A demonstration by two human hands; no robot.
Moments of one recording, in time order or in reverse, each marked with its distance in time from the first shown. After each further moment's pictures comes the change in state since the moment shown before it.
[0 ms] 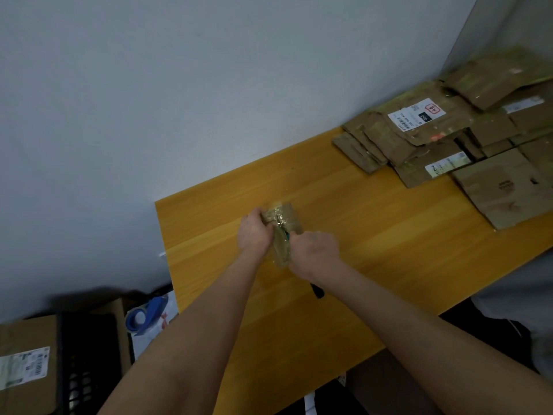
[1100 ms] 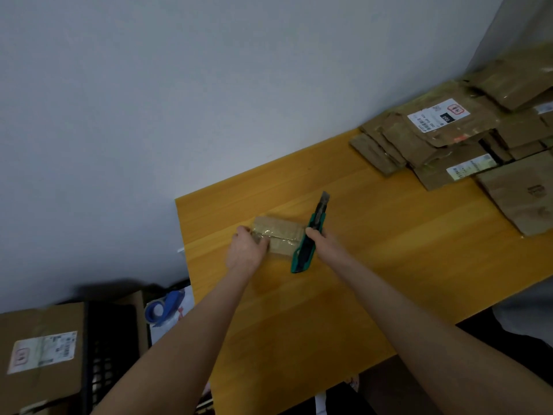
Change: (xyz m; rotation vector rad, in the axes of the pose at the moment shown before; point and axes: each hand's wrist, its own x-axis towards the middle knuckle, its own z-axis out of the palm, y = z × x) left_hand -0.025 -0.045 -0.025 0.134 0.019 -0.142; right_hand 0.029 0.019 0.044 1.449 -0.143 0.267
